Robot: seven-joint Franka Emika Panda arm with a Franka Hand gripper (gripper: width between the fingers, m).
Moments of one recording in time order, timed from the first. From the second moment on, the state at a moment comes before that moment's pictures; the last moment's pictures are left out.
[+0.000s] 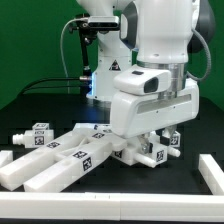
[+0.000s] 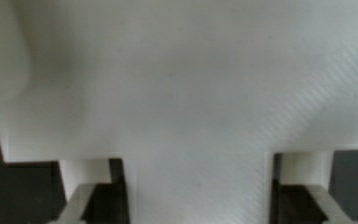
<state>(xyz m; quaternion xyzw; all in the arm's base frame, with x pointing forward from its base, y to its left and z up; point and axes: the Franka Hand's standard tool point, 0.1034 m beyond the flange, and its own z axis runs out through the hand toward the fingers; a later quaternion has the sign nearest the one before) 0.508 0.053 0.032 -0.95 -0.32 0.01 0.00</state>
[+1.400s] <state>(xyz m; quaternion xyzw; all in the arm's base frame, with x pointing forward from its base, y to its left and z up) 0.505 0.073 0.034 -0.97 -0.24 0.02 0.01</state>
